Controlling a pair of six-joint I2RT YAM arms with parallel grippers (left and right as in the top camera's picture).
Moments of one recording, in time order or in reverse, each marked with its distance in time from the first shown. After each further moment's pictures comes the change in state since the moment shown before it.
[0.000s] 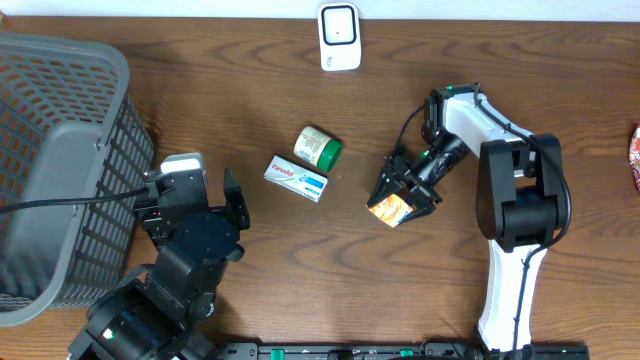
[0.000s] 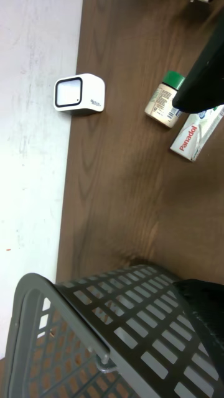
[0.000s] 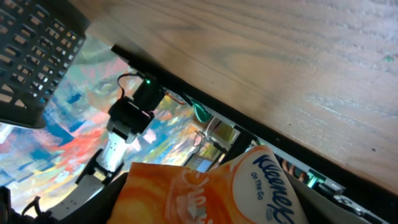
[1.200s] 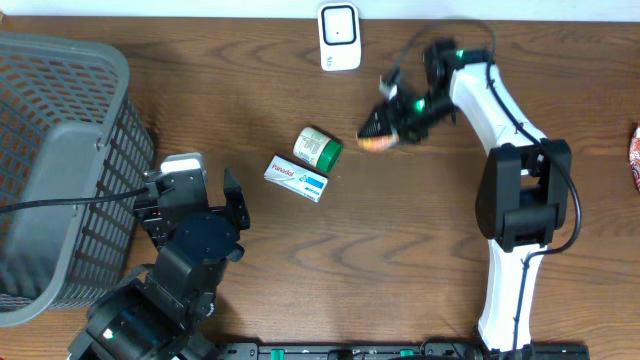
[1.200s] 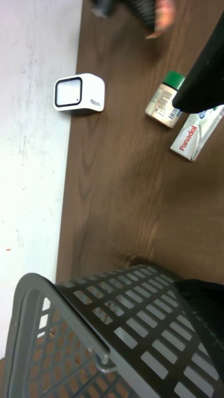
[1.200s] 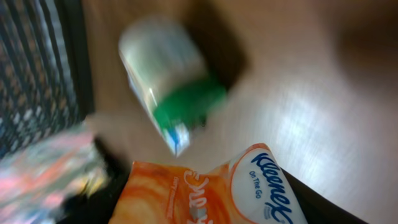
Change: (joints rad) left arm 0.000 0.000 0.000 0.000 0.000 0.000; right arm 0.006 0.000 0.365 0.525 0.063 0.075
